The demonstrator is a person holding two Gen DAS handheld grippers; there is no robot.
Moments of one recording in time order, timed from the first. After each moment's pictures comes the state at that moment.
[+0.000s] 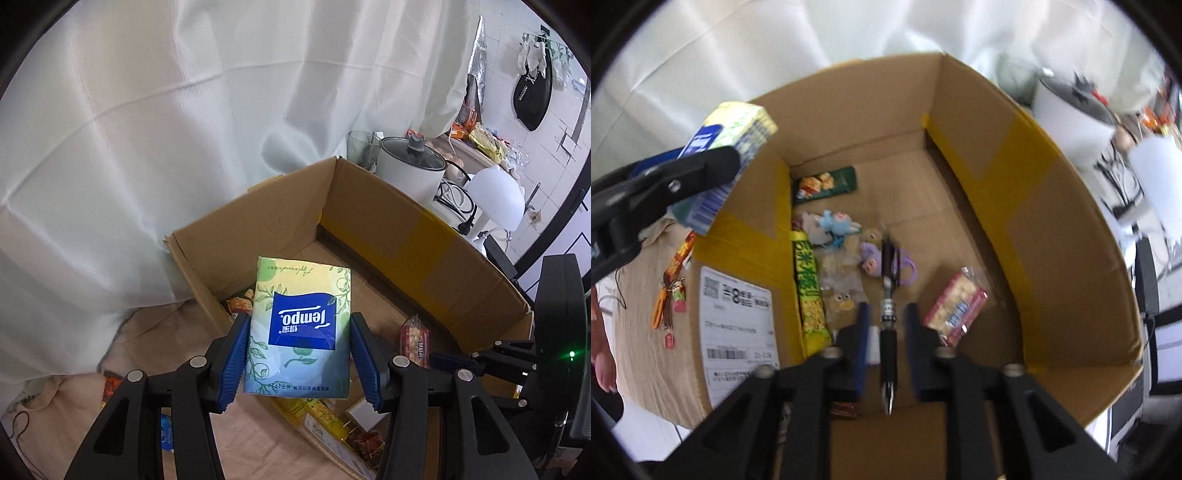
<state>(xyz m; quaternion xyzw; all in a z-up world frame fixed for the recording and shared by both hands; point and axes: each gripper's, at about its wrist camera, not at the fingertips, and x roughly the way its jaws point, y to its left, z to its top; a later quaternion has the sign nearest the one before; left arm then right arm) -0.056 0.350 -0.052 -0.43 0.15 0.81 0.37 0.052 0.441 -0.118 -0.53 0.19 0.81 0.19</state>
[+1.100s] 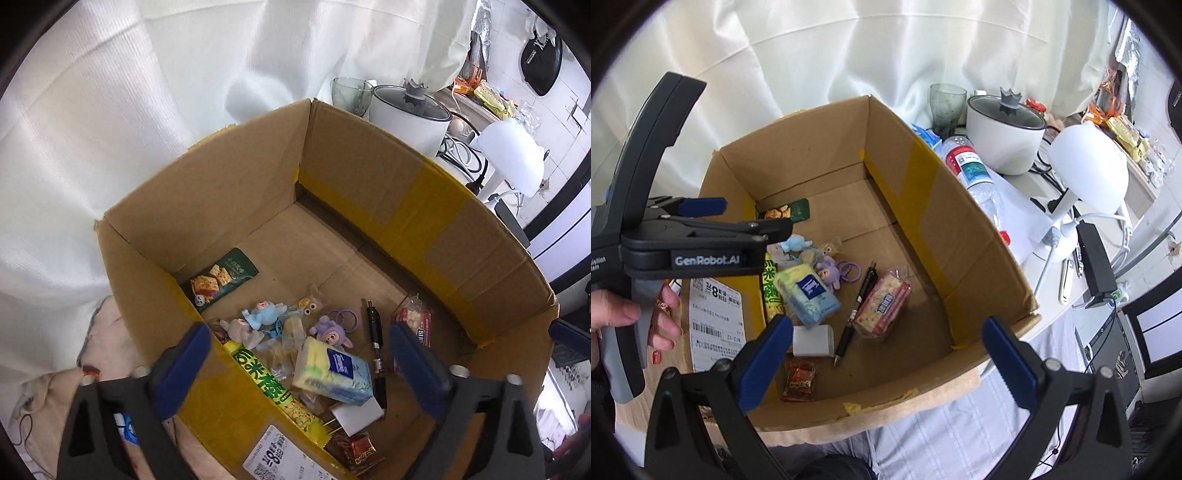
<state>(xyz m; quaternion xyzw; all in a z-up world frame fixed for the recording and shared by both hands) -0.053 0.413 -0.094 -0.47 0.21 0.78 0.36 0.114 0.448 -0.081 -0.46 0.17 0.83 0.26</state>
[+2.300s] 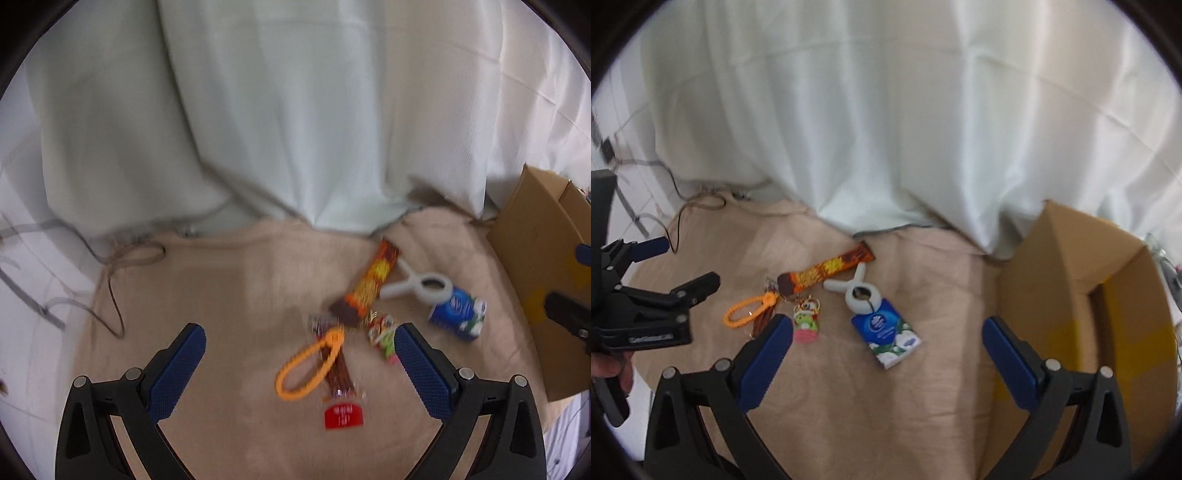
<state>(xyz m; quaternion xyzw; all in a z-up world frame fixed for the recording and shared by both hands) -0.072 0.016 -0.107 -0.45 0.06 0.89 0.06 -0.065 0.208 -0.100 -0.44 -0.01 0.90 0.02</state>
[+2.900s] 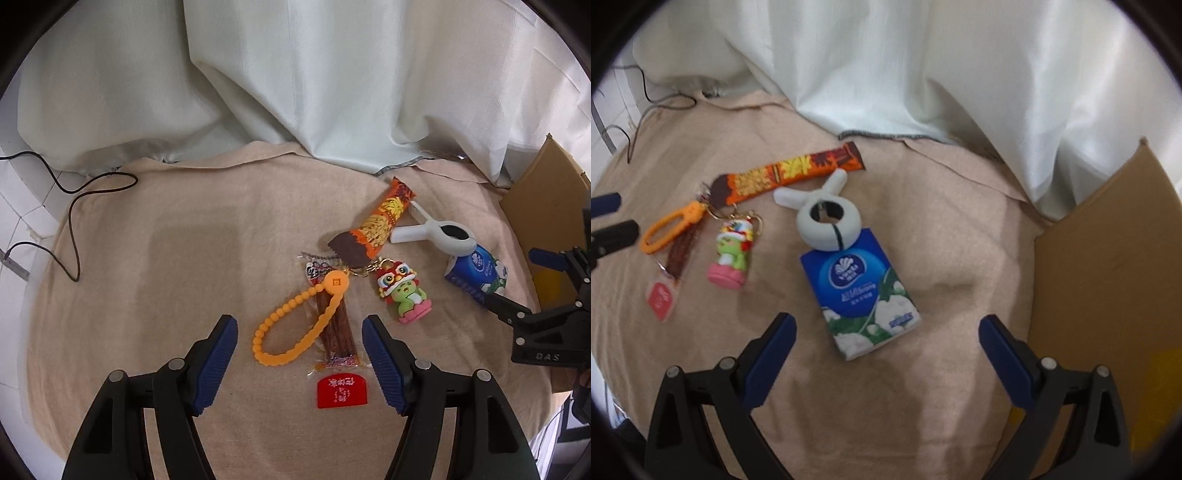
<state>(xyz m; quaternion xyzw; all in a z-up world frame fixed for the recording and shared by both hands) -0.072 0.006 -0.170 -0.52 0.03 0.85 0.07 -0.109 0.214 -0.208 -0.54 -0.10 0.84 0.00</state>
